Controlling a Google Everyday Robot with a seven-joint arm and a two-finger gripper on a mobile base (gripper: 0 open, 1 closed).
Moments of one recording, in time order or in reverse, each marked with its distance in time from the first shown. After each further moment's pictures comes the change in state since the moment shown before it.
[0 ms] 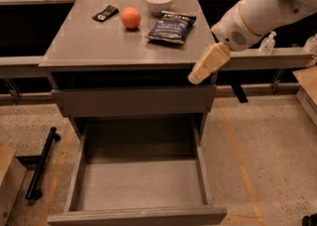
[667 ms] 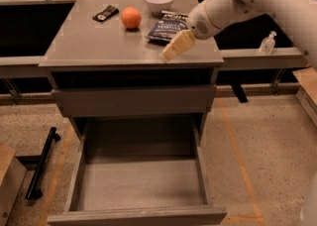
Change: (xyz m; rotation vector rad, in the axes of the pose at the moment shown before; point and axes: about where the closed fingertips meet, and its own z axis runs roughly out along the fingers) arm -0.061 -0.064 0.078 0.006 -0.153 0.081
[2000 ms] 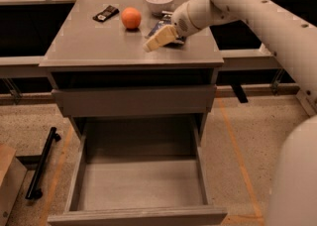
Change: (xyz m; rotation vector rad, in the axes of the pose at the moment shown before) arm -0.035 -0.033 0.052 0.067 -0.111 0.091
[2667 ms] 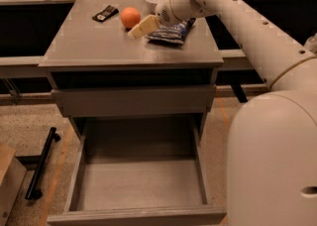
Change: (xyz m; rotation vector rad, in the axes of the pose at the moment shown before) arm -0.054 -0.018 0.057 -0.021 -0.098 -0.015
